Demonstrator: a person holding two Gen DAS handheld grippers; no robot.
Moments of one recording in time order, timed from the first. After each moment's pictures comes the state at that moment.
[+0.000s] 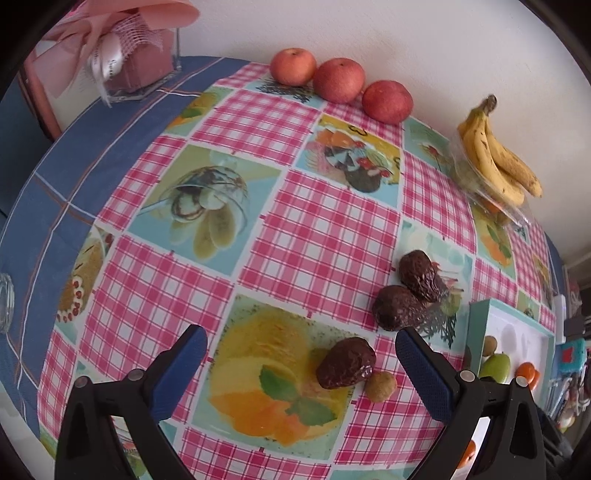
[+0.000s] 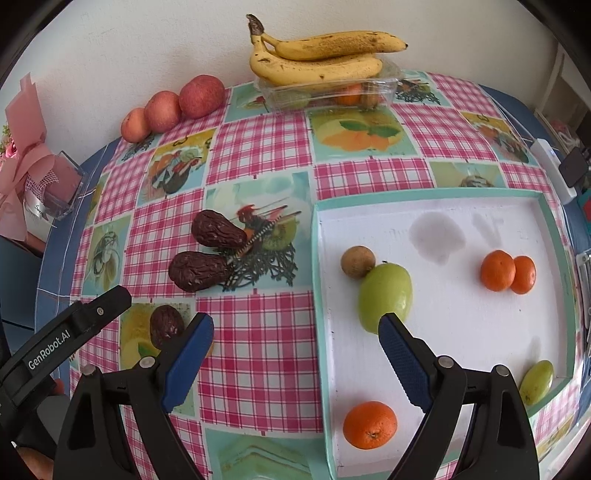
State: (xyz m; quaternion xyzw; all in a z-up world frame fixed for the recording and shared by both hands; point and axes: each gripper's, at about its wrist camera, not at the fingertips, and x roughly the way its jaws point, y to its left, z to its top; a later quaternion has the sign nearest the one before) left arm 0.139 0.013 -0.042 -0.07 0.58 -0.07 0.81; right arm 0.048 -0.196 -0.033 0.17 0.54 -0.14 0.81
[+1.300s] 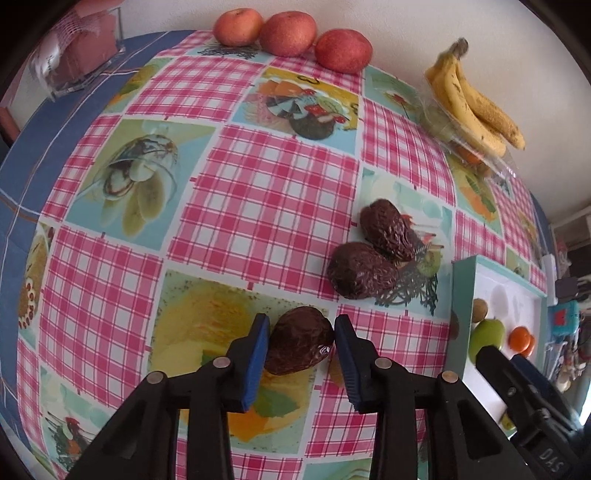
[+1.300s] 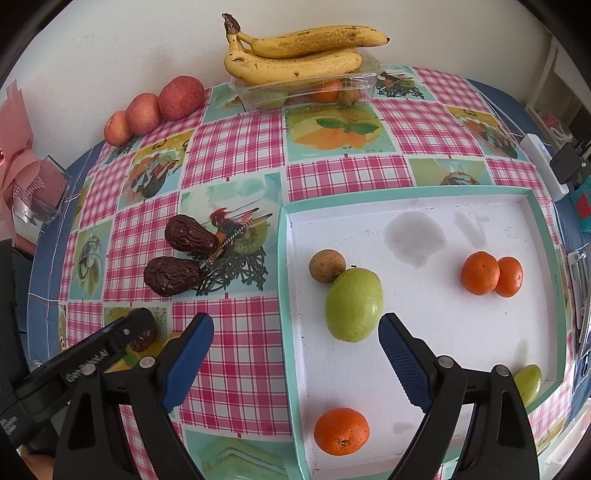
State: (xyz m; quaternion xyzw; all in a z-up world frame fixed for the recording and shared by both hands) left arm 0.142 -0.018 -0.066 -0.06 0.62 -0.13 0.77; right arm 0.048 -0.214 -0.037 0.17 0.55 -0.15 0.80
